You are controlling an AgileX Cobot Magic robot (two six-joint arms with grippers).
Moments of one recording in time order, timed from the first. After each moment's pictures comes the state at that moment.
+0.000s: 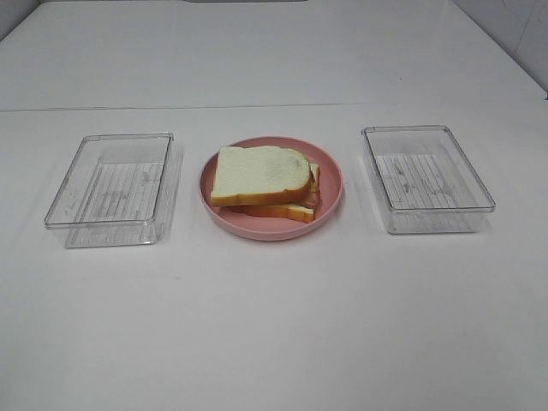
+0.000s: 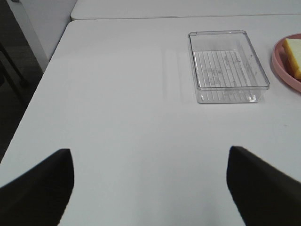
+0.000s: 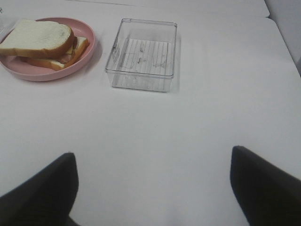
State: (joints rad) left arm 0.00 -0.01 -0.51 0.06 1.06 -0.06; right arm -0.03 -0.01 -0.51 0.15 1.08 -0.19
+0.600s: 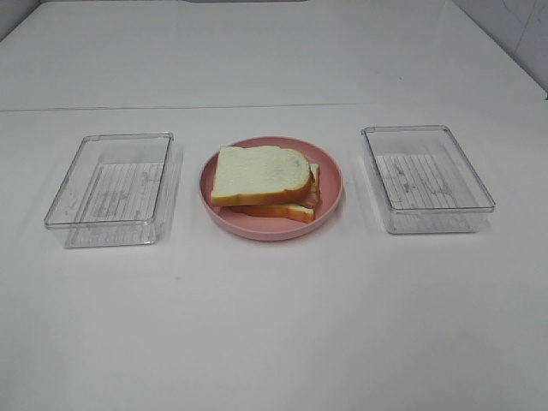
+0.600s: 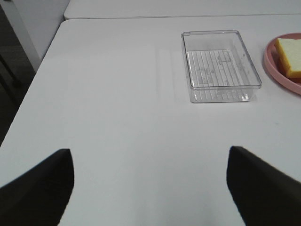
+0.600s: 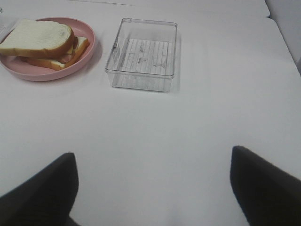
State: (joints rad) left arm 0.00 -0.01 -0.51 0.03 1.06 -0.04; right arm -0.03 -0.01 -0.51 0.15 1.08 -0.19
